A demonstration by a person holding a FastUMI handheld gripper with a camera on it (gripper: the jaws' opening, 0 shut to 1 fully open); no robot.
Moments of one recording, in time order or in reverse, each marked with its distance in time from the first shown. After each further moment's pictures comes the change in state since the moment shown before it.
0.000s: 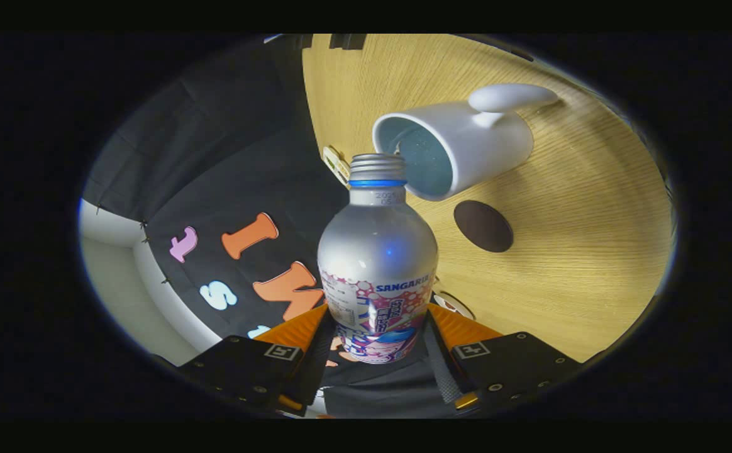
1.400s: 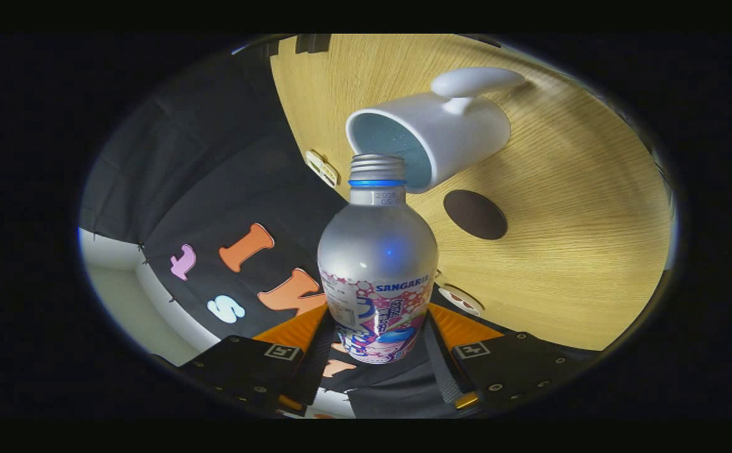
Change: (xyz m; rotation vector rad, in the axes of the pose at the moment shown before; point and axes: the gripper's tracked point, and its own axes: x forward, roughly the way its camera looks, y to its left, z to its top) arm 0.008 0.002 -0.007 0.107 0.014 -0.027
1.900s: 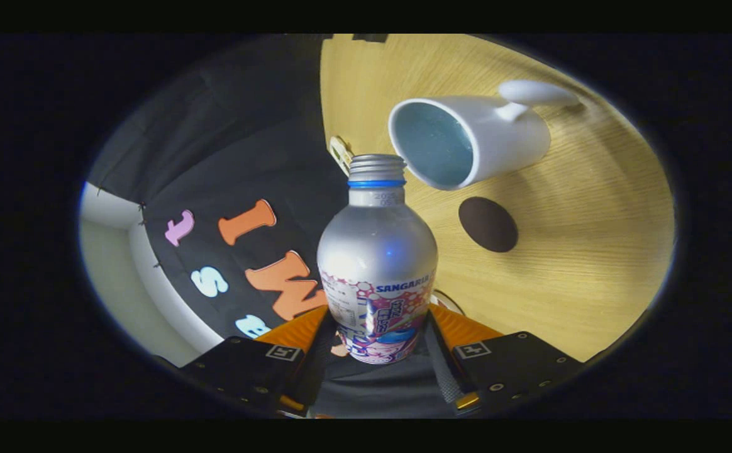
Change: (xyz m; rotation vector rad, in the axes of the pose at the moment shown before) arm 0.005 -0.014 -0.003 -0.293 -0.003 -0.014
